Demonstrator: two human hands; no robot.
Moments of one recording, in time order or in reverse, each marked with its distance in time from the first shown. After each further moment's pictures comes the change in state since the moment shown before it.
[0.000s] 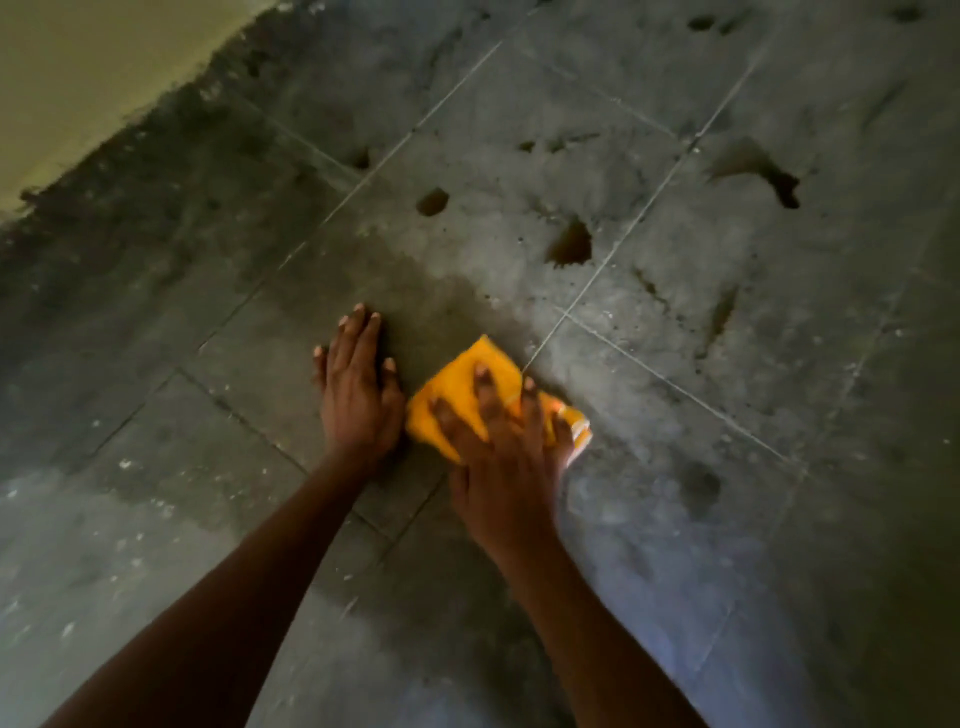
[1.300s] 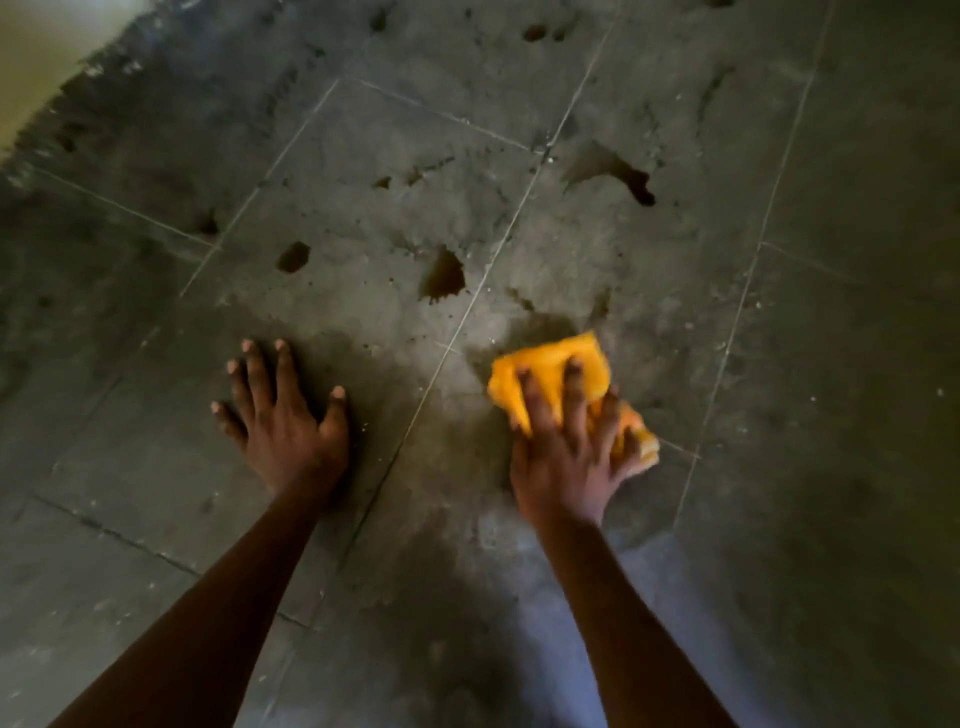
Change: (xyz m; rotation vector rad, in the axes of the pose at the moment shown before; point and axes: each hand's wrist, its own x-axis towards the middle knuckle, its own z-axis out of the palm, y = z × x) left_hand 0.028 0.051 0.038 0.271 -0.018 -0.108; right_hand 0.005 0.134 -0.020 0.006 0.078 0.607
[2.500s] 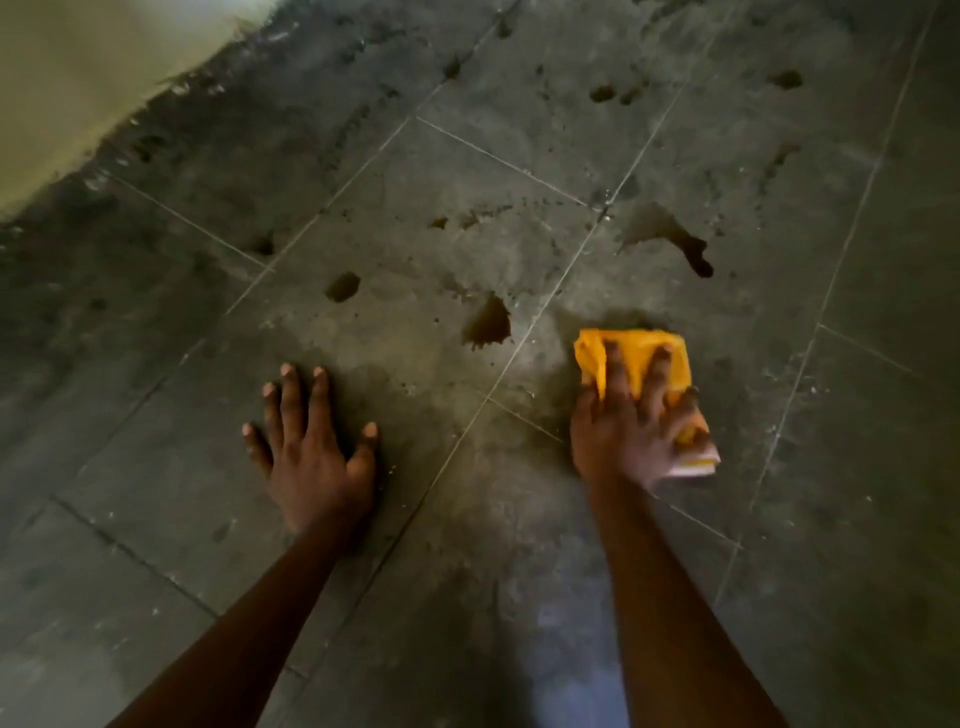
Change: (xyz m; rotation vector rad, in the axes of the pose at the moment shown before) left_hand 0.001 -0.001 0.002 -0.042 0.009 0.023; right_hand 0.115 -0.017 0.003 0.050 0.049 0.187
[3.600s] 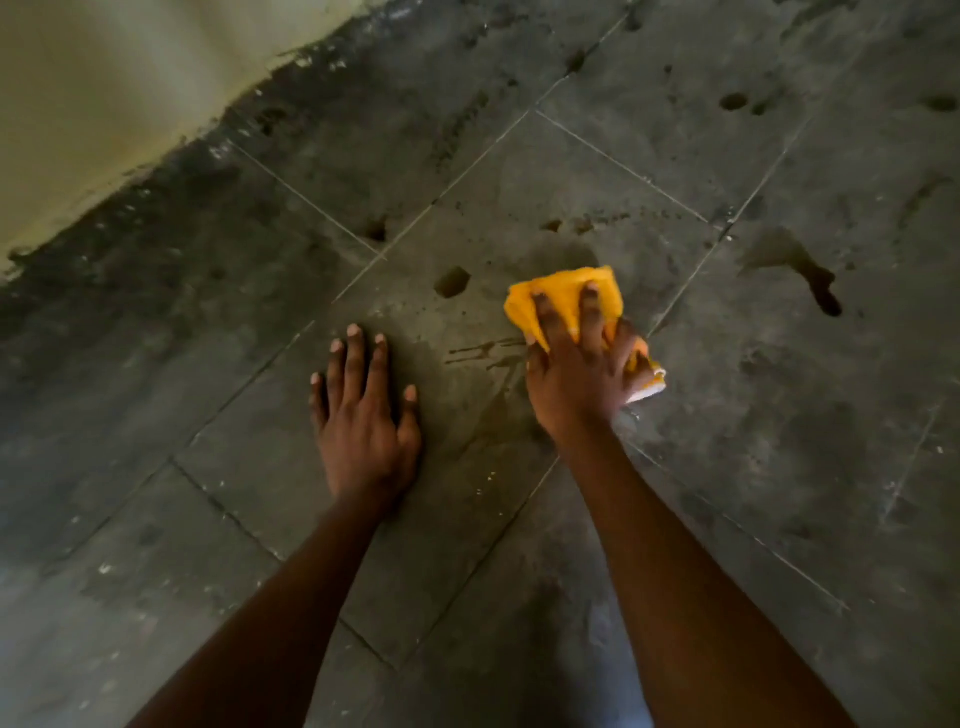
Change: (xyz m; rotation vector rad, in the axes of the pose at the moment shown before) left_hand 0.044 -0.043 -0.021 -0.005 0.004 0.039; right_hand -0.017 -0.155 0.030 -0.070 -0.109 -0.437
